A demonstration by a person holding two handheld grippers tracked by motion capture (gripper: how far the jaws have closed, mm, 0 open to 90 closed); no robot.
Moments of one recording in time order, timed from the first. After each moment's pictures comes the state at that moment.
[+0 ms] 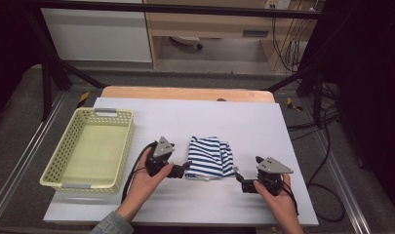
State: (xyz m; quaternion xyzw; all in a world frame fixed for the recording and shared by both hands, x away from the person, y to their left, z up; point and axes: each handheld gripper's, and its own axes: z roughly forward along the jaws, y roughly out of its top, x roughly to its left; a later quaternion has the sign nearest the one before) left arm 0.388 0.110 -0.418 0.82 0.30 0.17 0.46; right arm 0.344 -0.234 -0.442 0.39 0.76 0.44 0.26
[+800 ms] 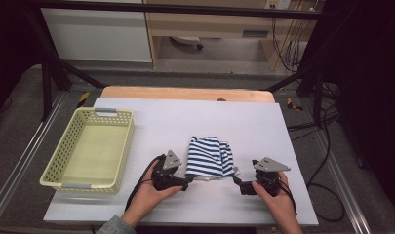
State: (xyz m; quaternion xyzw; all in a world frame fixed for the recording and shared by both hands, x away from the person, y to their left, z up) left arm 0.369 0.097 -0.445 0.84 0.32 0.15 0.41; right arm 0.344 -0.230 -0.441 0.40 0.78 0.43 0.21
